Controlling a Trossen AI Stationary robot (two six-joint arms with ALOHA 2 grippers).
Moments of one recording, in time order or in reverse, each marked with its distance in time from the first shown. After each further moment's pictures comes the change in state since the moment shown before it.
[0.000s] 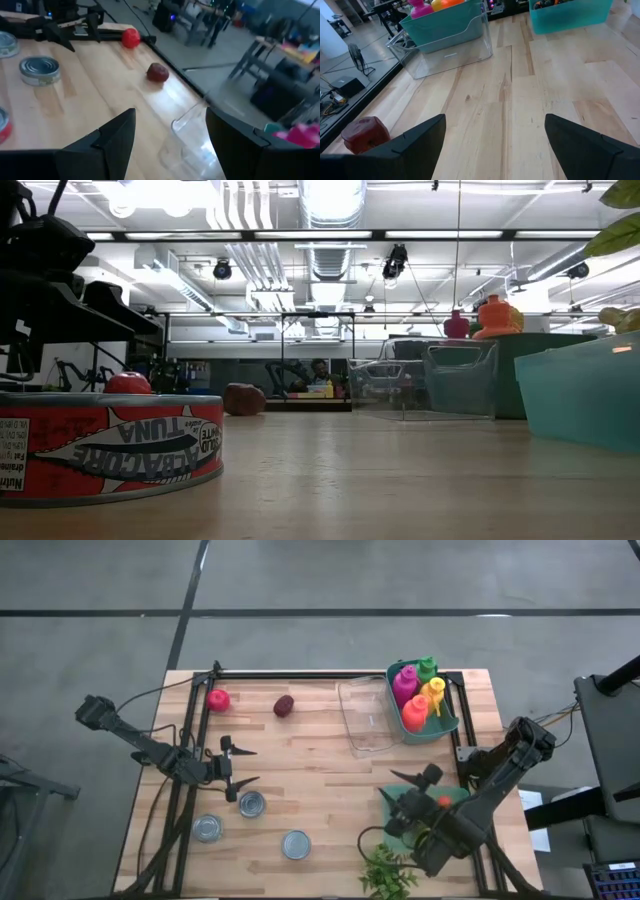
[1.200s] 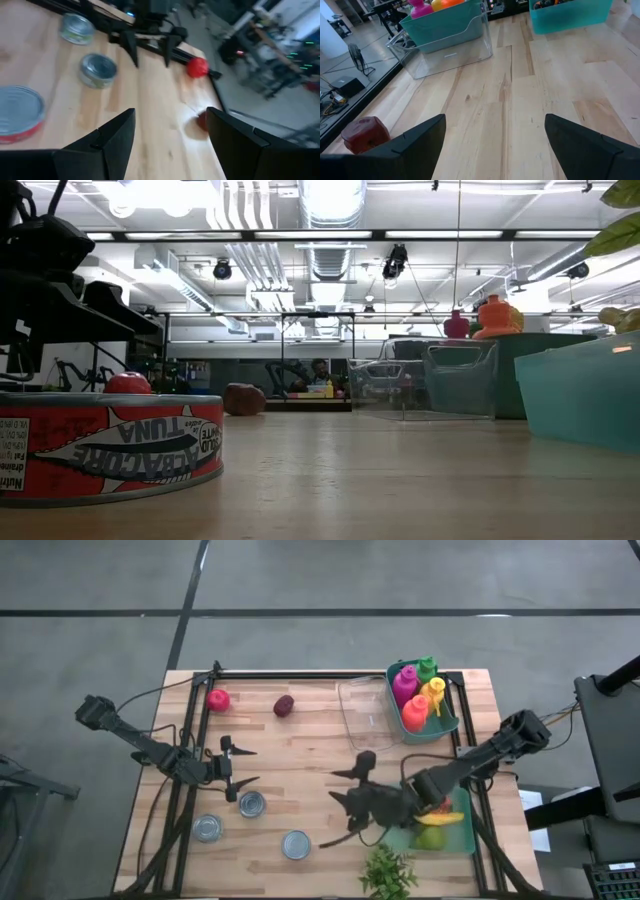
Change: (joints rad) left arm 0.000 0.000 0.000 0.000 0.000 0.000; right arm -0.327 -0.037 -0.162 1.155 -0.484 -1.407
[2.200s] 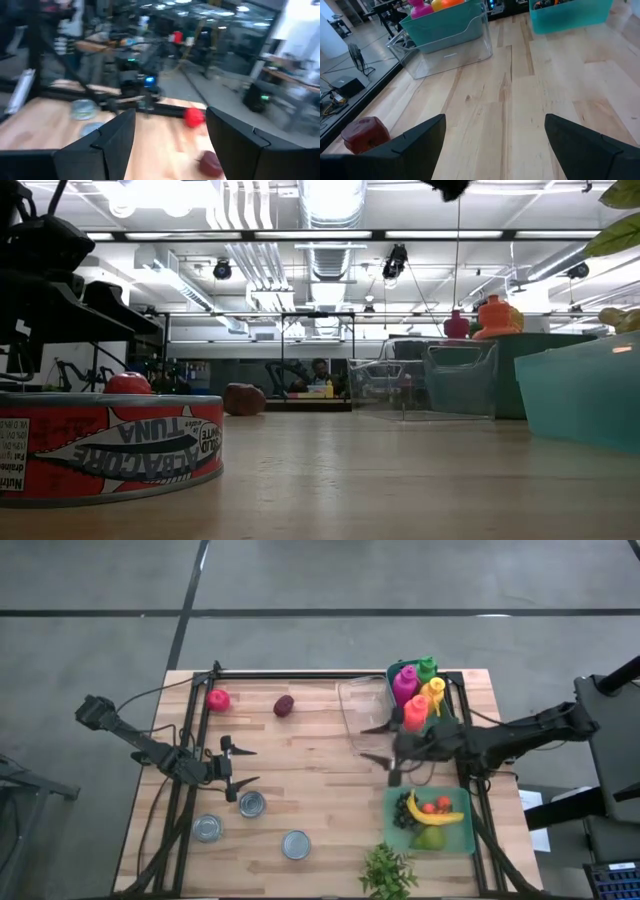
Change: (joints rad) left arm 0.000 0.000 0.000 0.000 0.000 0.000; right arm -0.317 -0.549 -0.542 0.523 -0.501 -0.063
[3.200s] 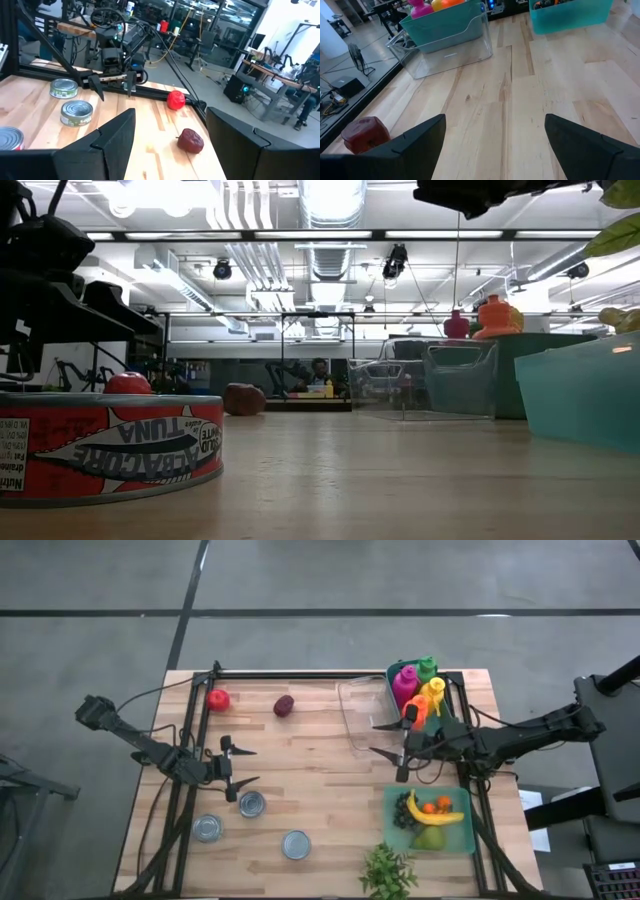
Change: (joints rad) left arm 0.000 0.000 0.000 0.000 0.000 0.000; right arm 0.006 -0.132 -0.128 -0.034 0.090 -0.045
